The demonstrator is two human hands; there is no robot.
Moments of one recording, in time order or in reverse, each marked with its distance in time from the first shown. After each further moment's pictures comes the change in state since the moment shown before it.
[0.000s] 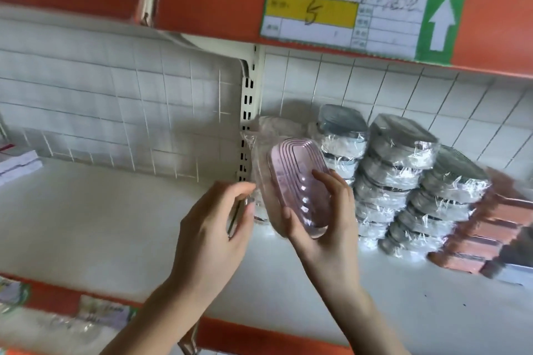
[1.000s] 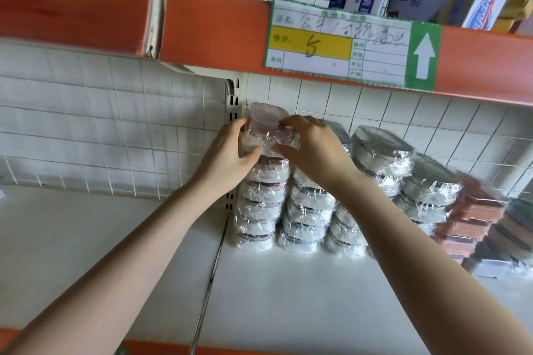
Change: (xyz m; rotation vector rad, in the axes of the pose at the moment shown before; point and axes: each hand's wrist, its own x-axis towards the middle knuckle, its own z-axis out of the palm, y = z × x) left_hand 0.124 -0.059 0.051 -0.114 -0.258 -0.108; right_hand 0.144 0.000 0.004 -0.618 -0.341 -0.165
